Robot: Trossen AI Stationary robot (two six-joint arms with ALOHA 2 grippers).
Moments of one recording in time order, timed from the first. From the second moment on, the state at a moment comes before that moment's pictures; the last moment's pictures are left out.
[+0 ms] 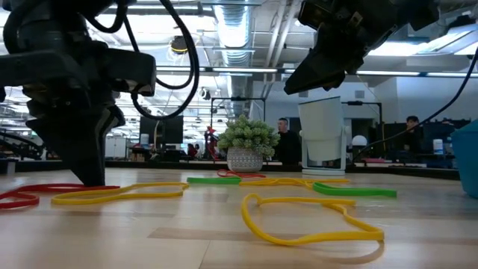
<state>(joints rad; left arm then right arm) -0.48 1.72 0.89 -0.46 -0.17 -0.76 0.24 1.46 0.79 0.00 0.16 0.18</state>
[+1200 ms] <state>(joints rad) -0.47 1.73 1.04 -0.85 -0.16 -0.80 0.16 1.46 0.79 -0.05 0.16 0.15</state>
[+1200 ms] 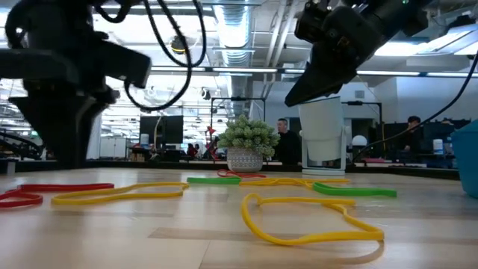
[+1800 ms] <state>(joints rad) -0.62 1.78 1.04 -0.79 -0.24 -1.03 0.16 1.46 0.79 -0.05 0.16 0.15</state>
